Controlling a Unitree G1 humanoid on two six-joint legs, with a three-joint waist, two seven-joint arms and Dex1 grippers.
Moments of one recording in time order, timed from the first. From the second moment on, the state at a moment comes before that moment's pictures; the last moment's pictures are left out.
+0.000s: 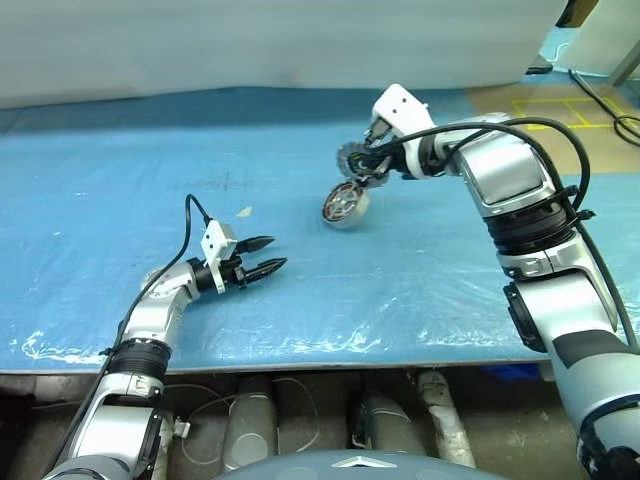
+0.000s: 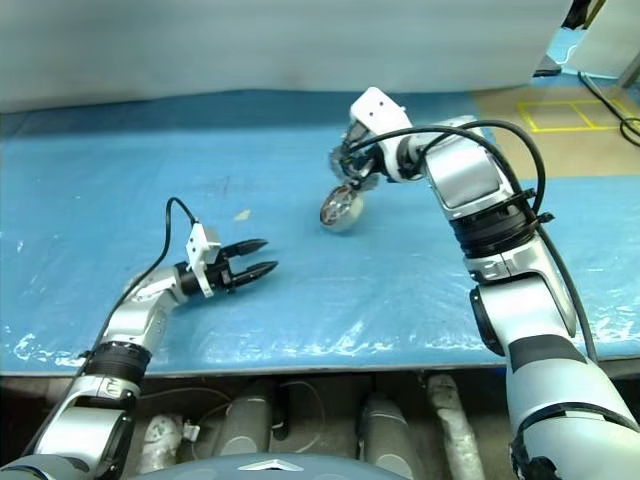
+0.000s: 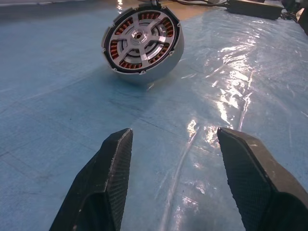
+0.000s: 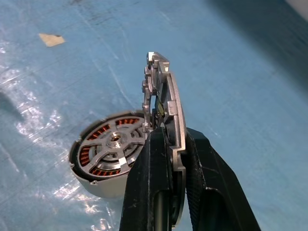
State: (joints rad) left arm -0.40 0.38 0.01 0.47 -0.33 -0.10 -1.13; right arm -1.08 -0.53 0.34 0.14 -0.01 1.02 0.85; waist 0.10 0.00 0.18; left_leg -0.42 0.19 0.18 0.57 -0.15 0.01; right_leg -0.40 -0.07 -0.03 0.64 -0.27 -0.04
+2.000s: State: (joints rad) left arm -0.41 0.37 0.01 0.50 -0.32 -0.11 -1.11; right arm -1.05 -0.75 0.12 0.28 0.04 0.79 0.89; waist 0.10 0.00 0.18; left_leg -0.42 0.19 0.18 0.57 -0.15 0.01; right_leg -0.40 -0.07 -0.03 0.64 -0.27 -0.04
